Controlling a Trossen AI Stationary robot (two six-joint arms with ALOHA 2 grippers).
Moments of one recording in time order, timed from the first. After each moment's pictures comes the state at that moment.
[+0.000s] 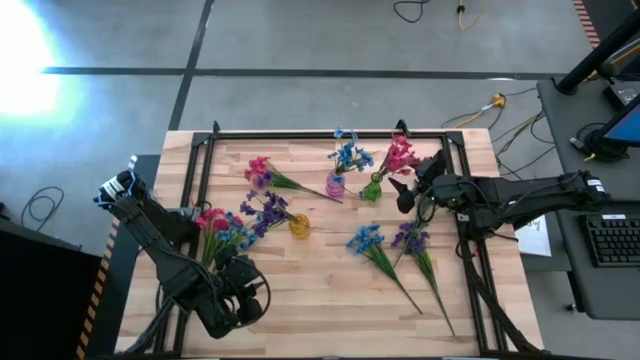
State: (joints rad) left arm -0.84 1.52 1.27 -1.04 -0.62 -1.31; right arm 0.02 0.81 0.62 -0.29 0.69 0.29
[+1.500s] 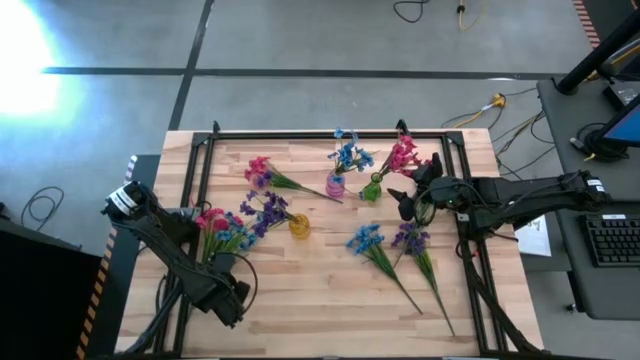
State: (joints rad) left arm -0.85 1.64 0.97 -1.12 0.01 -2.04; right arm 0.02 0.81 0.62 -0.38 0.55 0.39
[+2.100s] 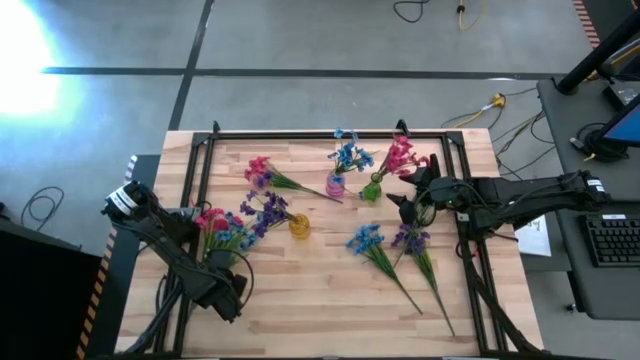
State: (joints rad) left arm -0.85 1.64 0.87 -1.08 0.01 -2.10; right arm 0.02 0.81 0.62 -0.39 0.46 0.43
